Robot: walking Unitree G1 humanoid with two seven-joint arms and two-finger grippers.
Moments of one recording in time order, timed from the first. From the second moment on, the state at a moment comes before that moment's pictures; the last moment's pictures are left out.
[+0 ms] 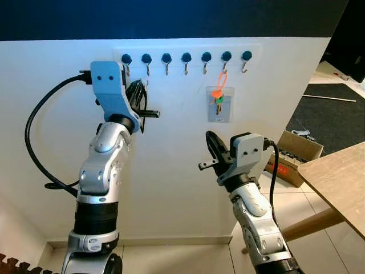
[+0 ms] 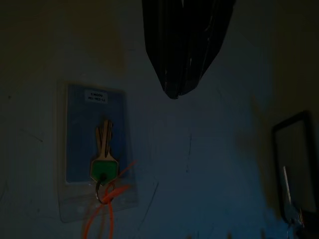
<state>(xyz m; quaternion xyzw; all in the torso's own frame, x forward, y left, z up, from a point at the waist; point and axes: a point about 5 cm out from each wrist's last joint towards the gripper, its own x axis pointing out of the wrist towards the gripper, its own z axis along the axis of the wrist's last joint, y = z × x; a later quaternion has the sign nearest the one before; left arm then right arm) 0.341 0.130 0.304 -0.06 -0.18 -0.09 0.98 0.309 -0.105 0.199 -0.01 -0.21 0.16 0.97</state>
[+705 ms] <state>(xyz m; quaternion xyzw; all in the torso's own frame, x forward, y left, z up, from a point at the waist) 0.341 0.152 0.312 -0.06 -0.19 -0.06 0.98 0.309 -0.106 0.198 -0.01 -0.21 0.16 0.97</state>
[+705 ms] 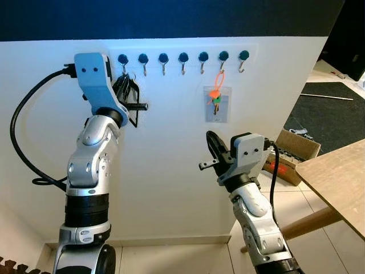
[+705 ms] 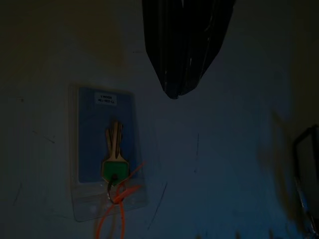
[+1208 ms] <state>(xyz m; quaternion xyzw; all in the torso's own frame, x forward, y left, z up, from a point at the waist) 0.338 0.154 0.315 -0.05 -0.19 -0.06 0.98 0.309 -0.106 0.198 -0.01 -0.21 0.16 0.97</state>
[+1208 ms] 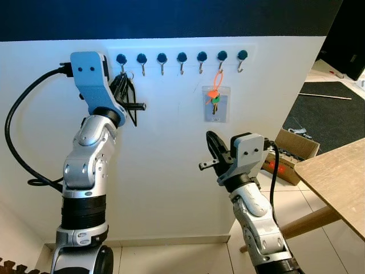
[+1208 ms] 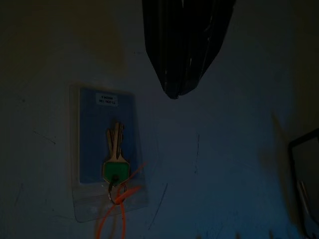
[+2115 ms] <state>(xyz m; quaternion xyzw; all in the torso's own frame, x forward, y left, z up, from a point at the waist) 0.340 0.167 0.316 -0.04 -0.19 -0.04 0.98 0.308 -0.104 0.198 -0.01 -0.21 0.16 0.97</state>
